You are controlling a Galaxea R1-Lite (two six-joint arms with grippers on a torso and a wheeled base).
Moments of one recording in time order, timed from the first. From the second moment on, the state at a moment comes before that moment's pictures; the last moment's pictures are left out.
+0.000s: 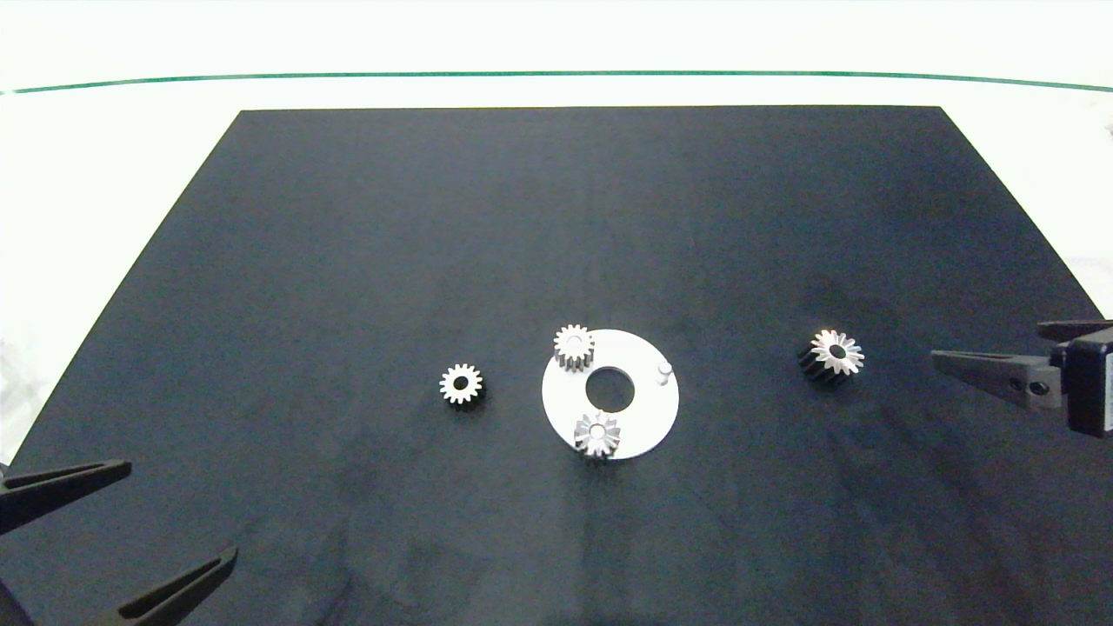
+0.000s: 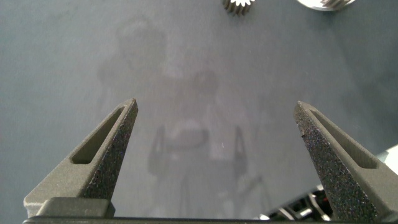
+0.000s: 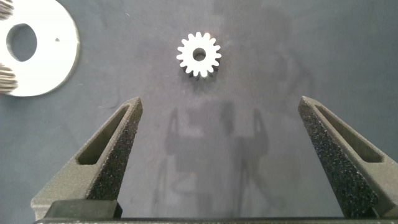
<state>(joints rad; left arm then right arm) -0.37 0.78 -0.56 0.12 -0.01 0.15 0.20 1.16 -0.93 0.19 -0.04 -0.08</state>
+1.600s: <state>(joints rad) -0.50 1.38 -0.60 -0.33 0.06 0.29 0.21 1.00 -0.91 0.24 -0.04 -0.07</state>
